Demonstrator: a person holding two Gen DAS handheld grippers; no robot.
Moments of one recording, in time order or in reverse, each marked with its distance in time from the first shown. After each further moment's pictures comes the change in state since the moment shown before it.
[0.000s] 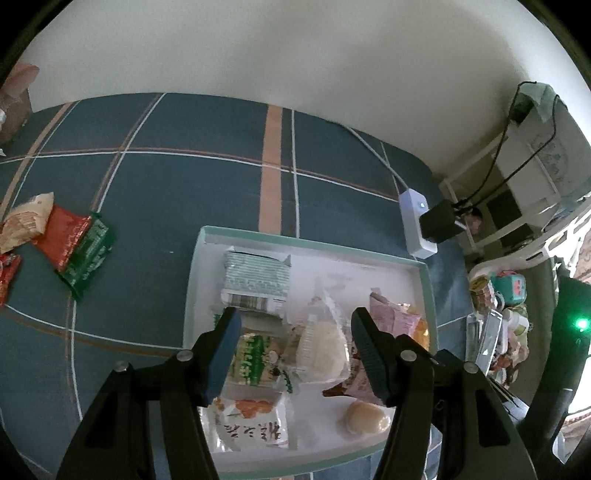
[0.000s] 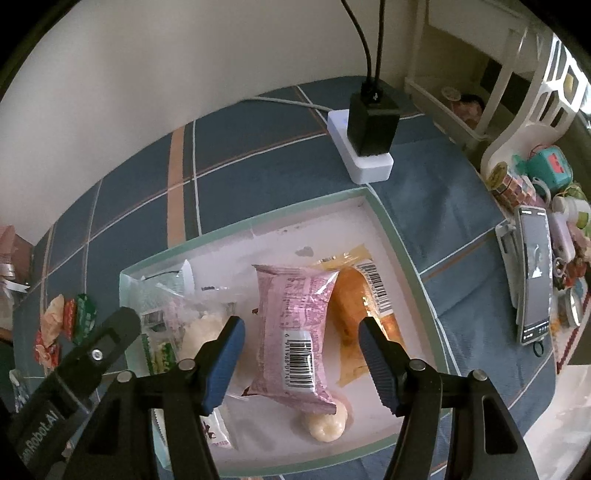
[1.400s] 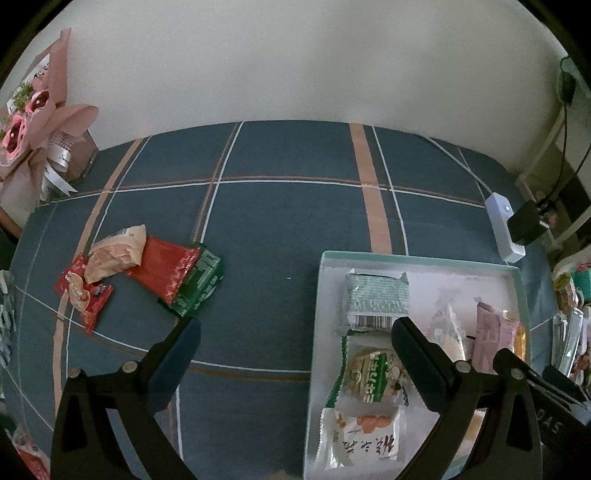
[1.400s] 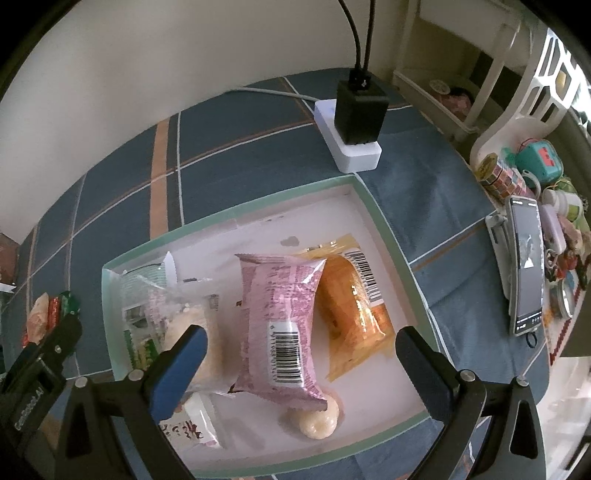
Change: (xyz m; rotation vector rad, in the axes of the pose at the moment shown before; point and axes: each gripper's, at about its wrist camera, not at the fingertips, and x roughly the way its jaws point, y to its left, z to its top) left arm -0.014 0.038 0.007 0.073 -0.077 0.347; right arm 0.004 0.004 -0.004 0.001 0.011 -0.053
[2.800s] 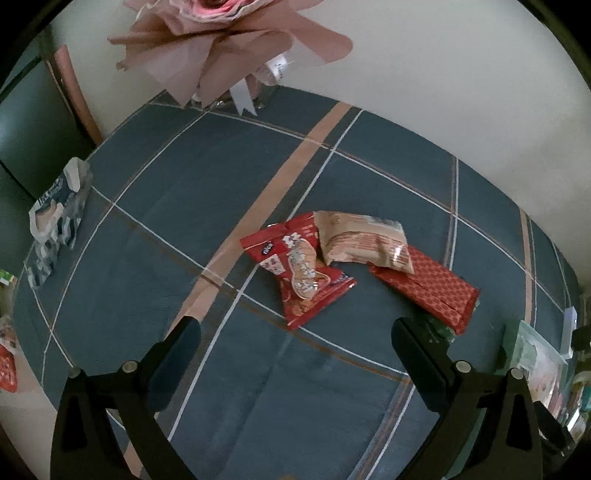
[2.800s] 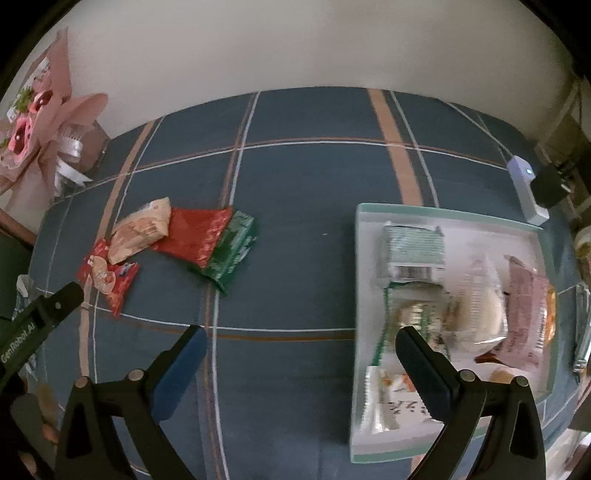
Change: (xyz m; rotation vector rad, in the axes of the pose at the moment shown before) left arm -0.006 0.258 -0.025 -0.422 0.048 0.141; right arm -0.014 0.225 -0.067 -0.353 0.019 0.158
